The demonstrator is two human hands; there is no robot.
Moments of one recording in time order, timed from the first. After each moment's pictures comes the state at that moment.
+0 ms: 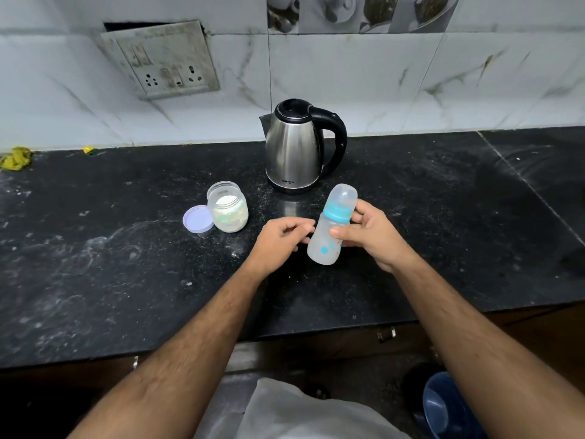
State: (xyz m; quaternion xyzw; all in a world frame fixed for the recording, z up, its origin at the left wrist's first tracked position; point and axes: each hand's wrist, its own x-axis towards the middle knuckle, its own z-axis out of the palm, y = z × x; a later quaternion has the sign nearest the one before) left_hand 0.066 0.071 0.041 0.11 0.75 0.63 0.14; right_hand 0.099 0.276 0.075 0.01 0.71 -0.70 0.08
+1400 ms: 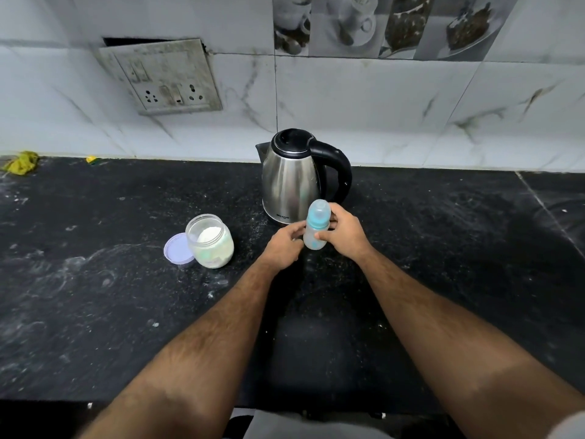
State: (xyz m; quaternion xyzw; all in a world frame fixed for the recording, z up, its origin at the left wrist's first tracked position) left_hand -0.056 0.136 0.007 0.01 0.79 0.58 0.18; right_hand -0.083 0.307 -0.001 -0.01 0.87 -0.49 0.04
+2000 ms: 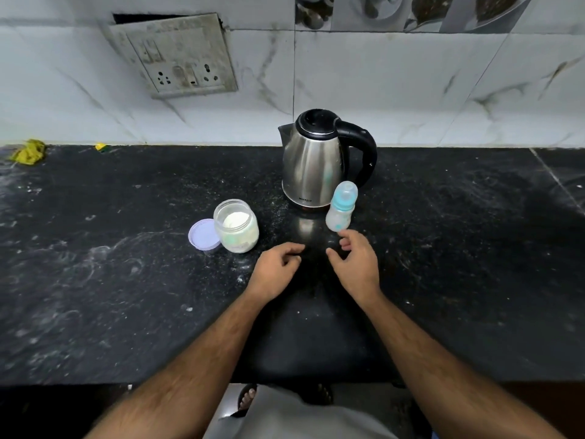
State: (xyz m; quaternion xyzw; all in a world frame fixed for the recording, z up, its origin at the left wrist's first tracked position) left_hand 0.010 0.059 -0.025 0.03 0.85 0.51 0.11; right_hand 0.020 0.243 -0.023 0.10 0.91 -0.39 -0.10
